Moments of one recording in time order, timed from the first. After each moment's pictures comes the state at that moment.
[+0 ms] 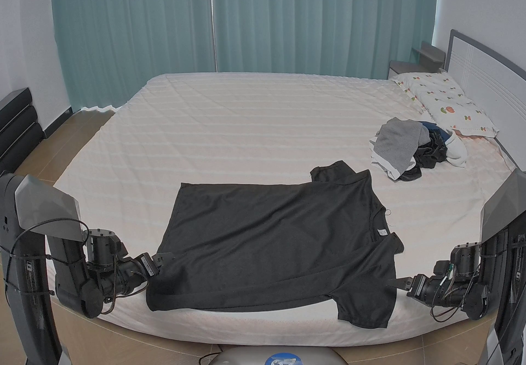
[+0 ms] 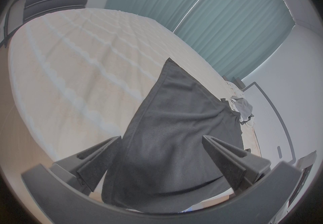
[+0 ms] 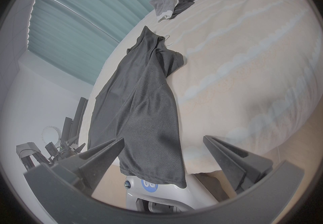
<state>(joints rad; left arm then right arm) -0.06 2.32 -0.31 -1.40 -0.20 -0.61 0.00 2.37 -0.05 -1.55 0.39 0.54</state>
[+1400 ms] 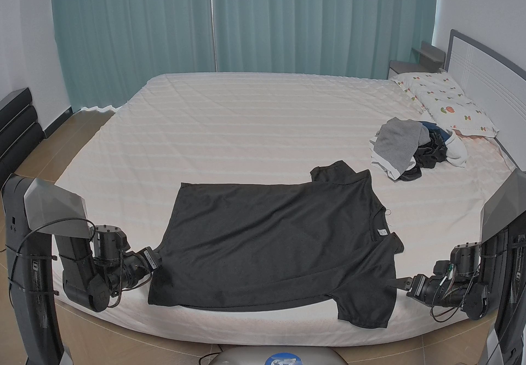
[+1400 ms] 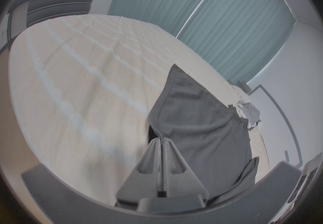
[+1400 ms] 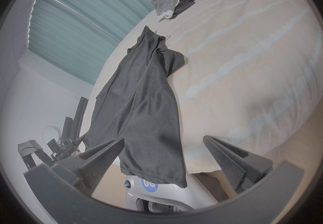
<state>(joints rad) -0.07 2.38 -0.41 -1.37 -0.13 -0.59 0.00 2.37 -0.05 -1.55 0.39 0.54</state>
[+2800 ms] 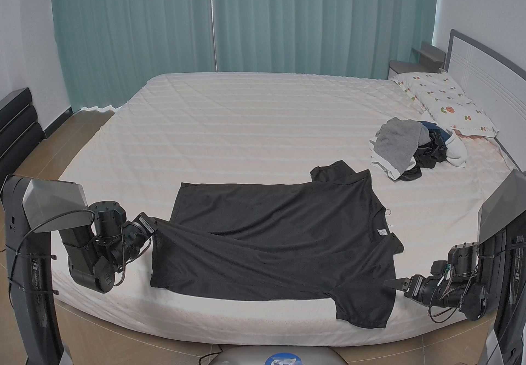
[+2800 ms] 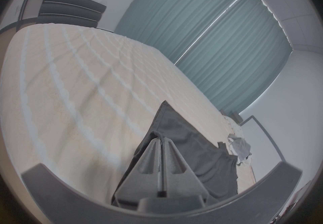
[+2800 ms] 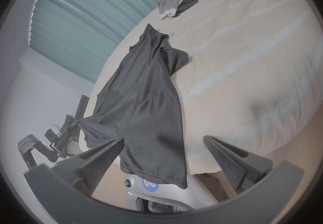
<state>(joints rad) -0.05 2.38 -0.61 -1.40 -0.05 -0.75 0.02 2.38 -0.06 -1.55 0.39 0.54</state>
